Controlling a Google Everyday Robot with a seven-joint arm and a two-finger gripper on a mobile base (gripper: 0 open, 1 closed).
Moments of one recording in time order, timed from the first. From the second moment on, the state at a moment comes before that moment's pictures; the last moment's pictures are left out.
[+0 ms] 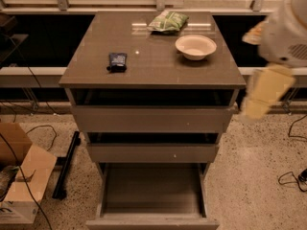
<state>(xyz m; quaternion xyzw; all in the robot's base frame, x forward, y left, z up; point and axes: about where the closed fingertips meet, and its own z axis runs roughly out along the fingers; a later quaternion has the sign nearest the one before) 0.453 -0.186 0.983 -0.60 0.77 -0.04 0.20</state>
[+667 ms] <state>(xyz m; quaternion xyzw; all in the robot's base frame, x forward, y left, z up) 0.508 -0.122 0.978 -0.63 0.73 -0.01 0.25</state>
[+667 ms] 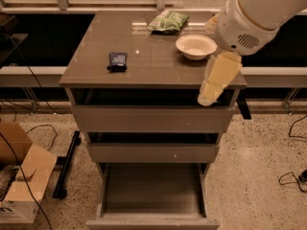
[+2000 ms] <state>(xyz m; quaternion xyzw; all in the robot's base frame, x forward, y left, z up) 0.593 -0.045 0.927 -0.64 0.71 0.06 0.29</state>
